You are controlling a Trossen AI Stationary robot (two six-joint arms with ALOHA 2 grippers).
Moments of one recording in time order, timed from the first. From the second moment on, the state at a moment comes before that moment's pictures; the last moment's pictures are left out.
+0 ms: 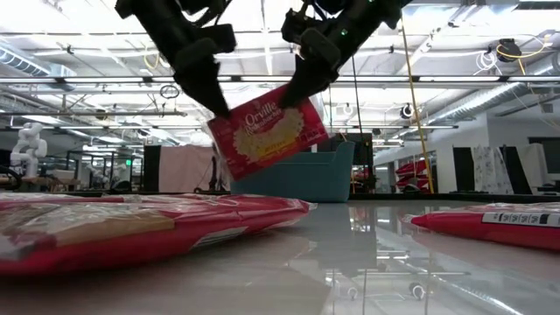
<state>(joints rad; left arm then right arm) 0.12 1.39 1.02 -0.53 -0.21 -0.05 -0.12 1.63 1.22 -0.34 0.07 -0.10</state>
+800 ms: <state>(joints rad) 0.11 1.09 0.56 0.18 -0.29 0.04 -0.50 1.54 1.22 -0.16 -0.10 -0.10</state>
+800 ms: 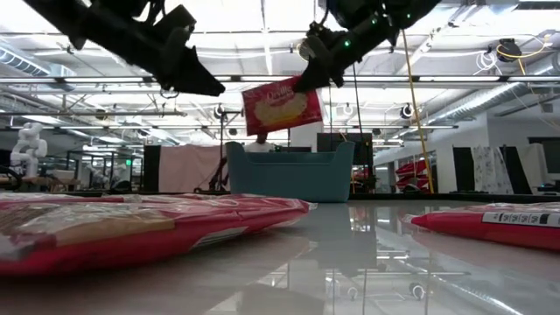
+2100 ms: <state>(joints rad) 0.09 1.09 0.50 0.30 -0.26 -0.01 -0.67 1.82 1.09 0.20 -0.36 0.08</state>
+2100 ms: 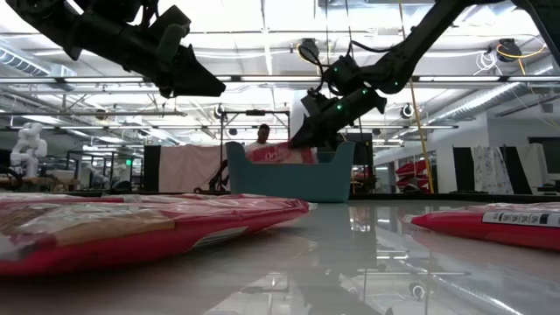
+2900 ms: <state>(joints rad) 0.08 1.09 0.50 0.19 -0.26 -0.09 -0.29 1.67 1.09 0.11 -0.17 0.06</state>
